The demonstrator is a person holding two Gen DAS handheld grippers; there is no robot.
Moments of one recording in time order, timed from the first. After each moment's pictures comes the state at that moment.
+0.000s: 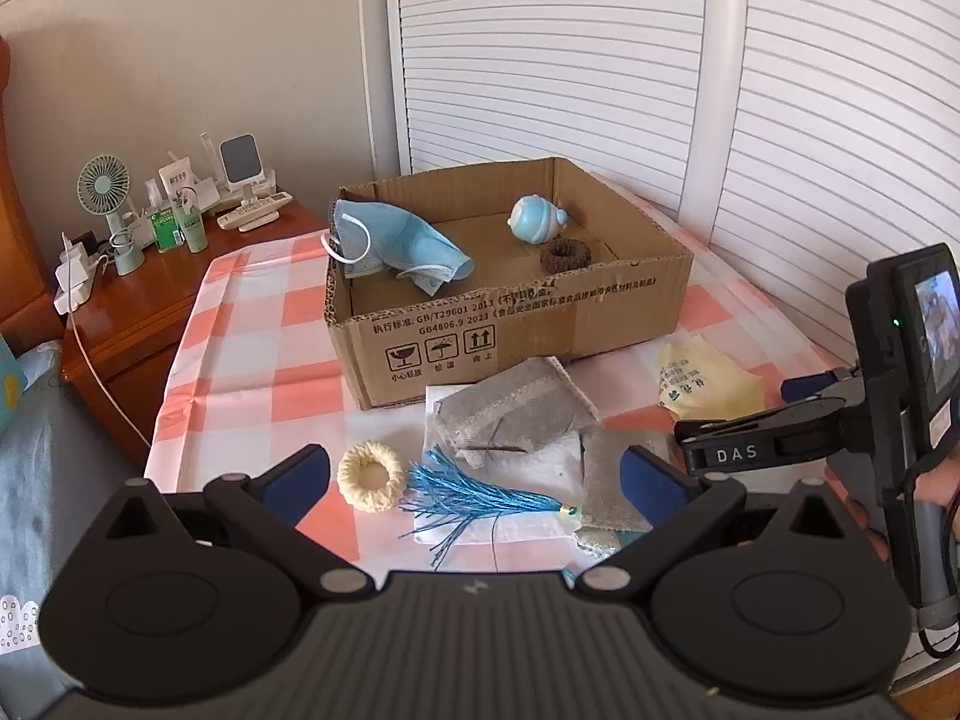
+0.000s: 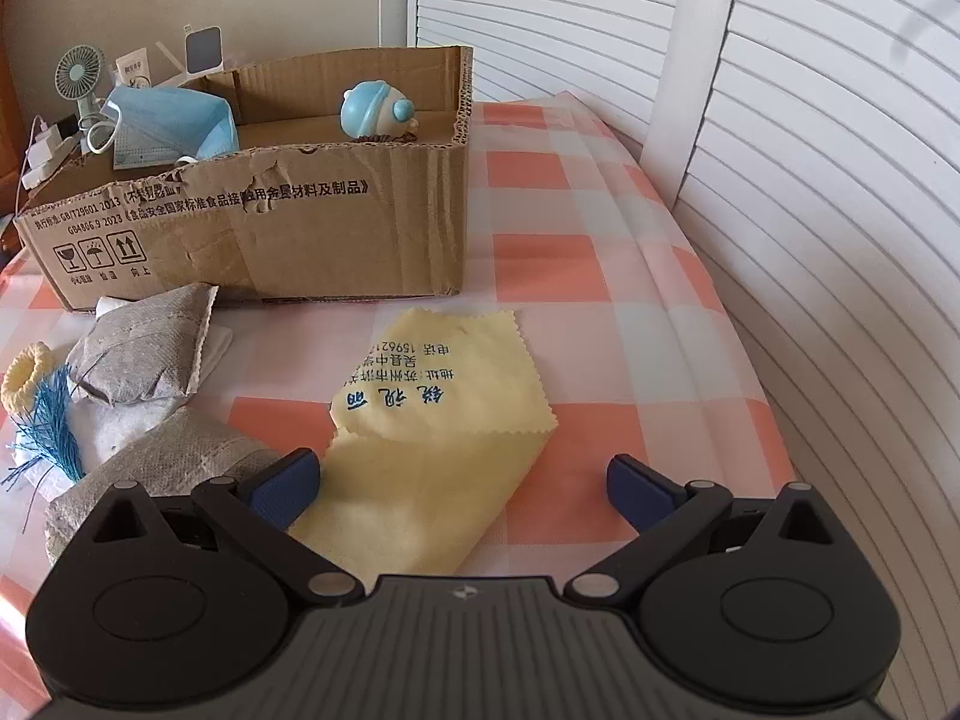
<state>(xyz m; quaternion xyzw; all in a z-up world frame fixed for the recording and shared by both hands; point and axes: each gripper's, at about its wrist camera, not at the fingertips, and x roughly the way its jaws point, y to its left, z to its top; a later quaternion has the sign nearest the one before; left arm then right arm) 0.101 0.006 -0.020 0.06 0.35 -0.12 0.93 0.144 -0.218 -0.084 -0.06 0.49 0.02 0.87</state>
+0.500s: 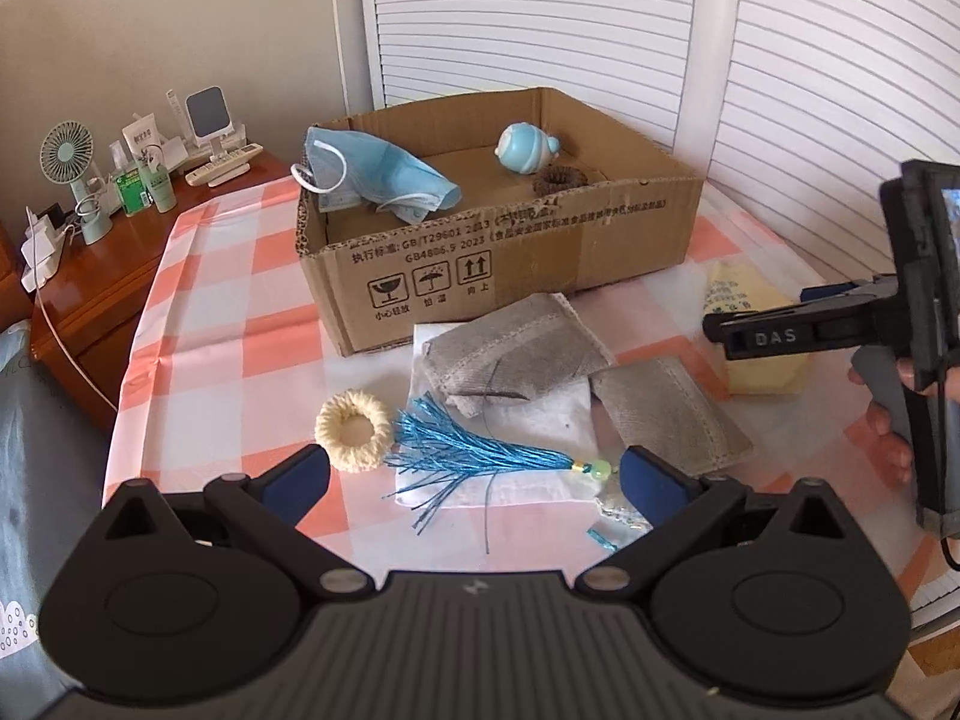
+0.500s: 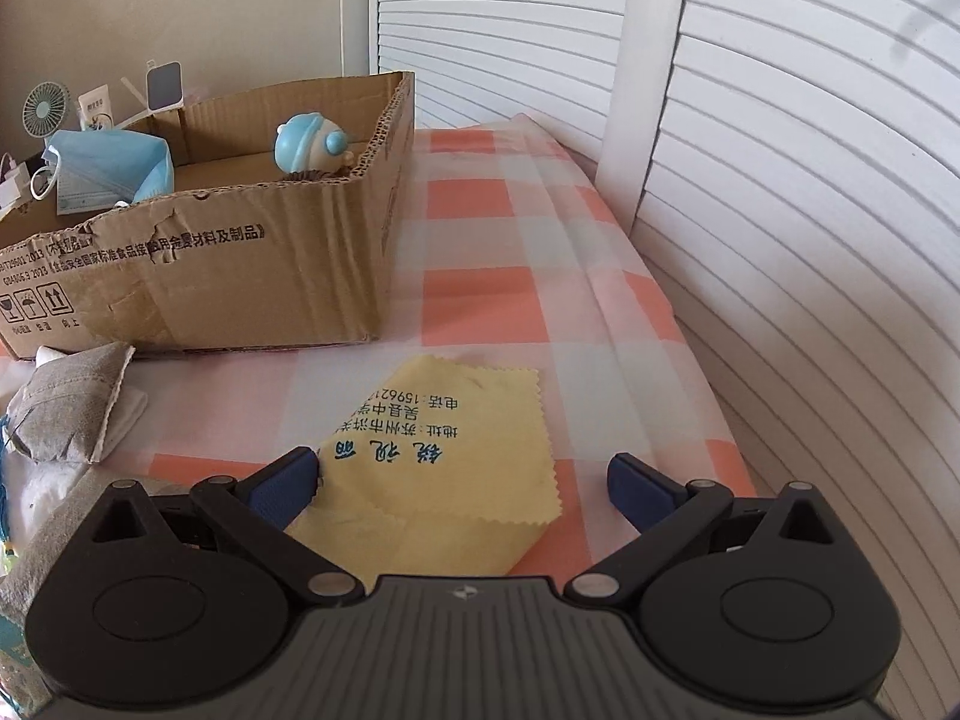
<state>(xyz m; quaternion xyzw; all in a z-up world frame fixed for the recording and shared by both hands) 0.121 0.012 -0.053 0.07 0.40 -0.14 0.90 0.162 -0.247 -0.092 -0.04 0.46 0.00 0.89</state>
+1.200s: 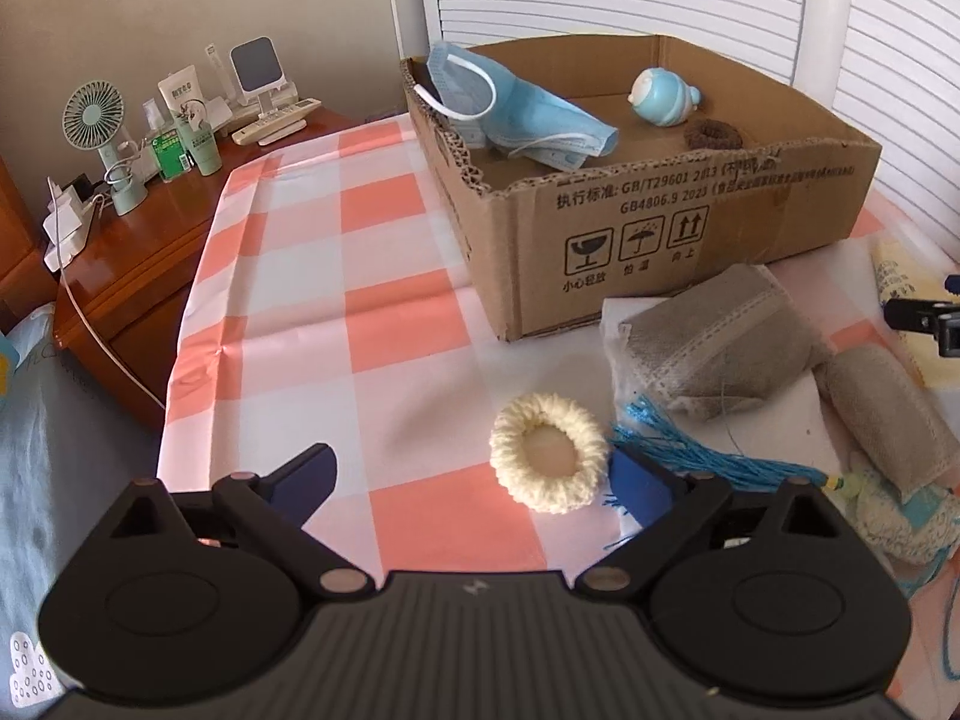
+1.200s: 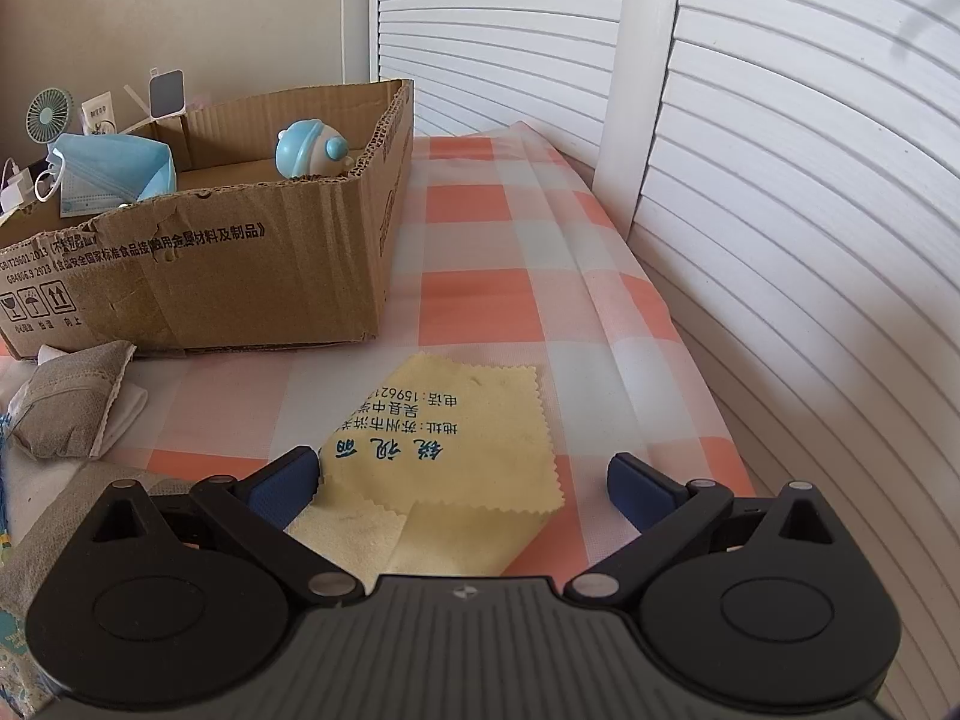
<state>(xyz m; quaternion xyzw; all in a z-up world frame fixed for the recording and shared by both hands) 0.185 0.065 -0.096 0.10 0.42 -0.10 0.90 0.158 -0.248 -0.093 -0.04 0.45 0.00 0.89</state>
